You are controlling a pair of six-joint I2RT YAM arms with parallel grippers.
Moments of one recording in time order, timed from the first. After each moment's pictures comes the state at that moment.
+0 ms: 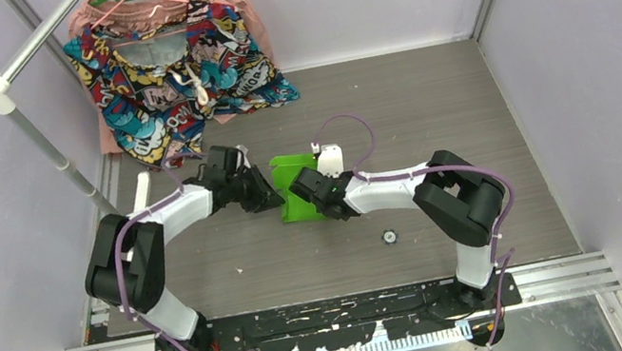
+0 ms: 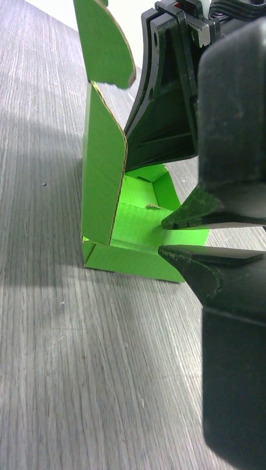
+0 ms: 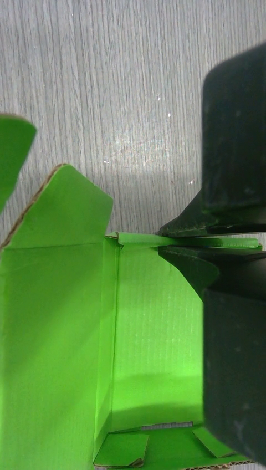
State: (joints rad) left arm -0.40 1.63 0.89 -0.19 0.39 -0.77; right arm 0.91 1.81 1.05 -0.31 0.56 0.85
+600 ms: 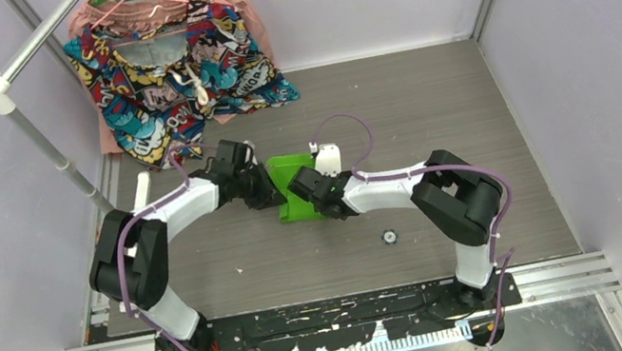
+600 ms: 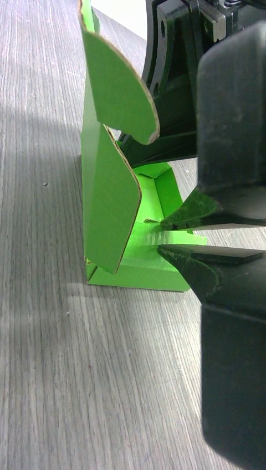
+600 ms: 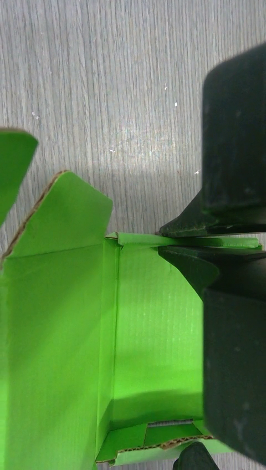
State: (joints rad) left arm -0.45 1.66 0.97 -0.28 0.31 -0.73; right arm 0.91 1.83 1.06 -0.29 0.55 0.84
